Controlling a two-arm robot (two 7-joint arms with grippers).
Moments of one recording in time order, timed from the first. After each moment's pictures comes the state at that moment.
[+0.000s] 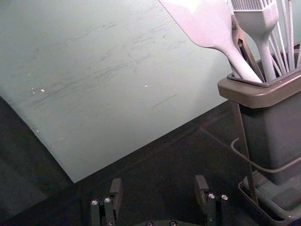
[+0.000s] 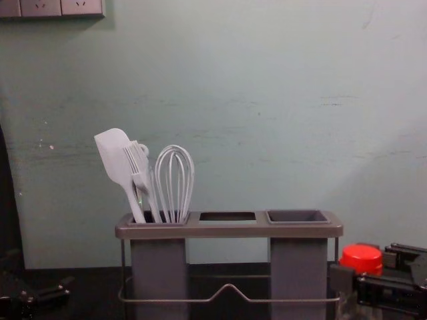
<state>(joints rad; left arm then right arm) -0.20 0.60 0.45 -1.41 -0.25 -0.12 0.03 0.05 0.62 -0.33 -1.69 0.54 -0.04 0.54</state>
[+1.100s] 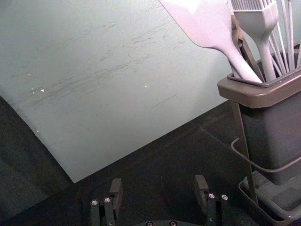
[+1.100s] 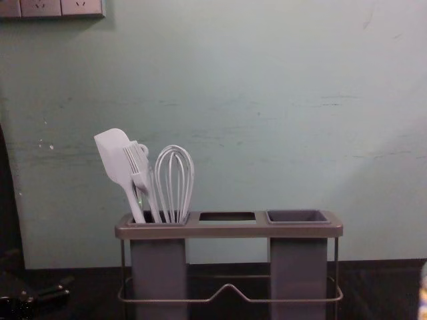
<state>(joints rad) -0.20 0.60 0.45 -1.41 -0.25 -0.12 0.03 -0.06 0.70 -0.14 -1.76 0.56 -0.08 0.48</state>
